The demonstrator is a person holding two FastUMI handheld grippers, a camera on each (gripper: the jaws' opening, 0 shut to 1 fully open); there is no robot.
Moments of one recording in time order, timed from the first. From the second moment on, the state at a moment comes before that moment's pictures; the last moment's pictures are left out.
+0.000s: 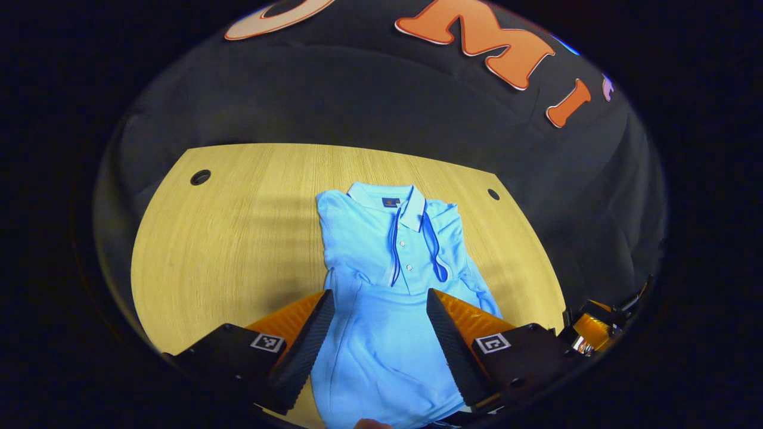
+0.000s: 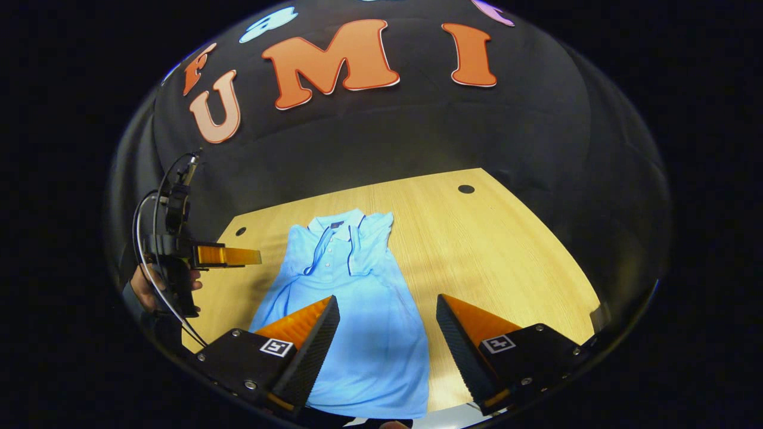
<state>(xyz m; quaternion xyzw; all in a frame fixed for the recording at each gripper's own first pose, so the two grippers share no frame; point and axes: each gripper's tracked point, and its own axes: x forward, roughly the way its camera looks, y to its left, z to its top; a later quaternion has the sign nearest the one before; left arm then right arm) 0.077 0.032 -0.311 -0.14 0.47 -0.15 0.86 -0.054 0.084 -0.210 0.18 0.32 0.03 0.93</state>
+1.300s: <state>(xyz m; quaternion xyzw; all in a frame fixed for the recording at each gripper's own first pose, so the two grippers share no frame) -0.189 0.077 -0.405 -0.10 0.58 -0.09 0.80 -0.207 0.124 -0.354 0.16 0.46 0.11 0.87</state>
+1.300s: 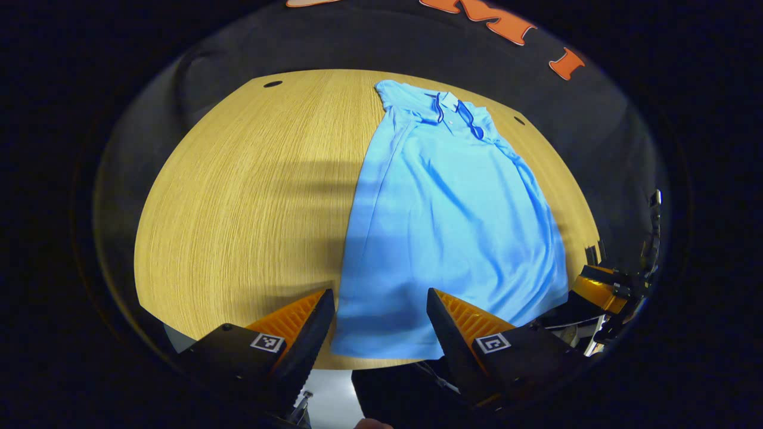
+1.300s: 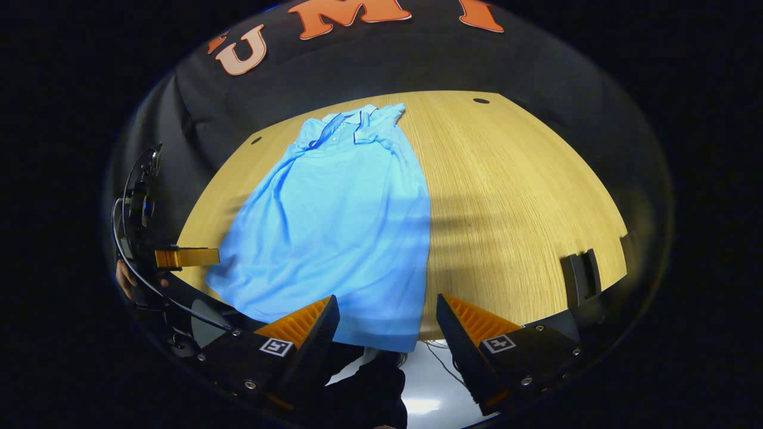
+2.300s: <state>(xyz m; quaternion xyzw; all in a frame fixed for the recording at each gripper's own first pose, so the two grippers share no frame) -0.191 0.062 -0.421 -0.02 0.61 -0.07 0.79 -0.200 0.140 -0.388 0.15 0.51 0.06 0.85</state>
